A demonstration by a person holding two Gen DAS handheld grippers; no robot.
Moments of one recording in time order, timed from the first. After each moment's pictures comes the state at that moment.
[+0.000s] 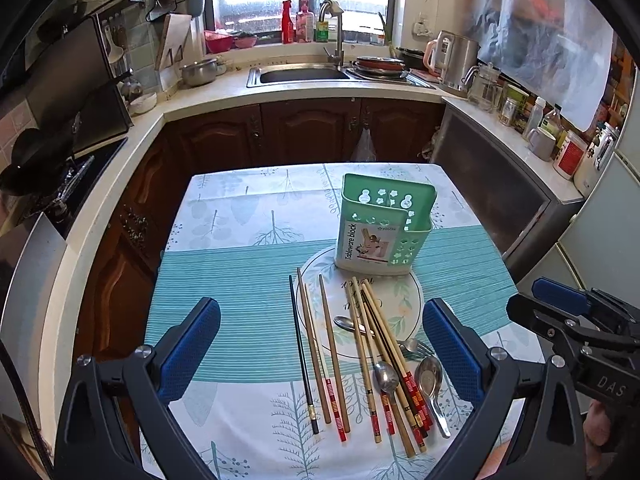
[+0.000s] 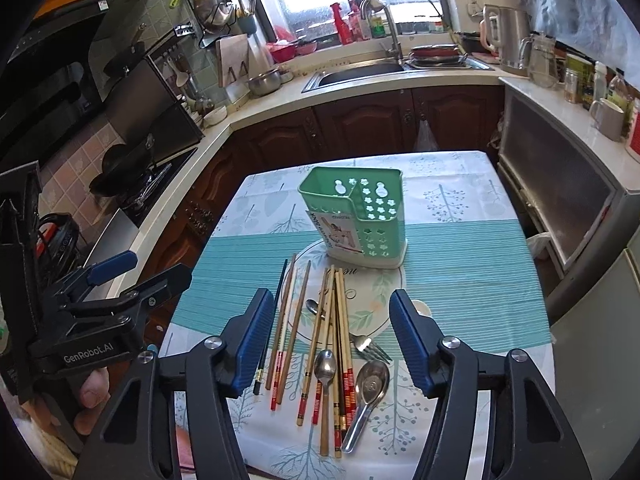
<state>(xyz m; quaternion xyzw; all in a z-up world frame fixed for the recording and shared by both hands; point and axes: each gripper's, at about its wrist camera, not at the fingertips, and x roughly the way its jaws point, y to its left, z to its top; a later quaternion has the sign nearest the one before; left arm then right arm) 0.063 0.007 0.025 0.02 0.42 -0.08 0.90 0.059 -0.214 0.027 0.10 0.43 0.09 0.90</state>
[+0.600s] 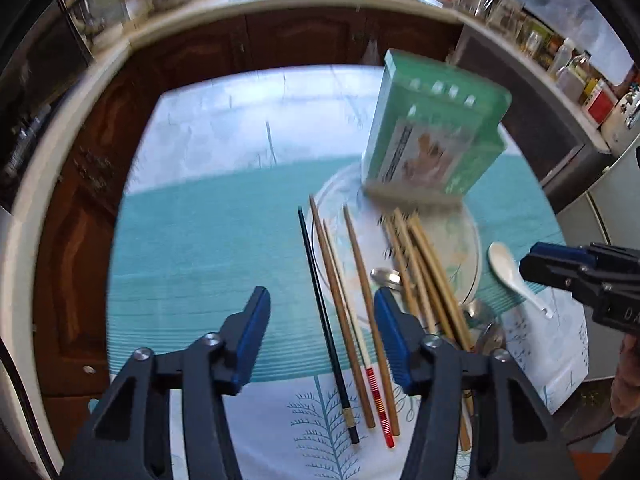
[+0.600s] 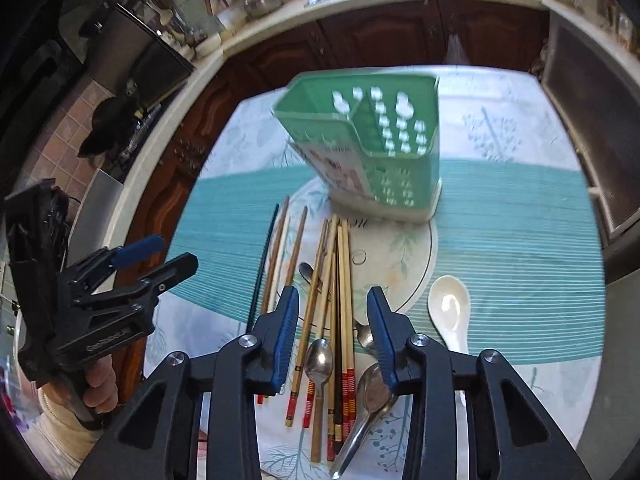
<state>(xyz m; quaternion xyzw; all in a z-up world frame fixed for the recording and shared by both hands) 0.141 0.031 -0.100 0.03 0.55 -0.10 0.83 0.183 -0.203 -0.093 0.10 0.56 0.13 0.81</state>
